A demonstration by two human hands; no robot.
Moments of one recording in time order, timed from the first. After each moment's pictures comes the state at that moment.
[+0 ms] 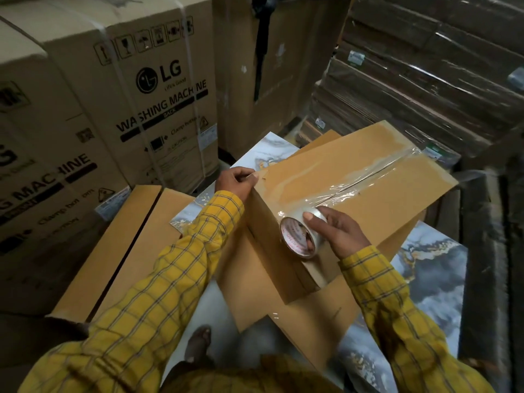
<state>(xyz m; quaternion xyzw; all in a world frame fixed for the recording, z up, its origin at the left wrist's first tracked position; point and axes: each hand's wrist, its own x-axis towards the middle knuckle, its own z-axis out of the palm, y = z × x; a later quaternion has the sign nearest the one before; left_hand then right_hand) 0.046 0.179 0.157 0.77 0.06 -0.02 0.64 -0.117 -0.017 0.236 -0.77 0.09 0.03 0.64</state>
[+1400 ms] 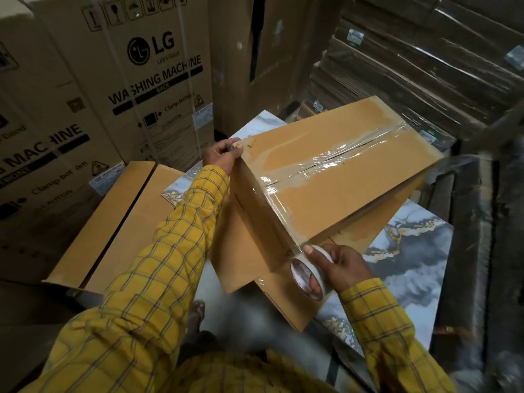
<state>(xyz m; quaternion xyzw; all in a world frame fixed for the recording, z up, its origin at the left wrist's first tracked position) 0.033 0.172 0.138 0.67 0.13 -0.03 0.73 -0.240 -0.040 0.209 -0.84 0.22 0.12 0.49</state>
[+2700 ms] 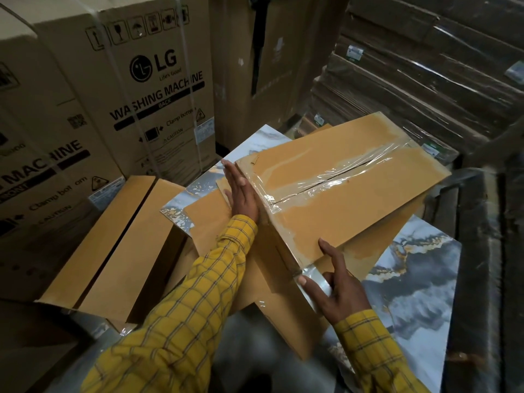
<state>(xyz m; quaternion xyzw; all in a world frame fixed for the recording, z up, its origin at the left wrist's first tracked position) -0.017 0.112 0.103 0.76 0.03 0.08 0.64 -0.241 -0.053 0.165 -0.92 0.10 0.03 0.37</state>
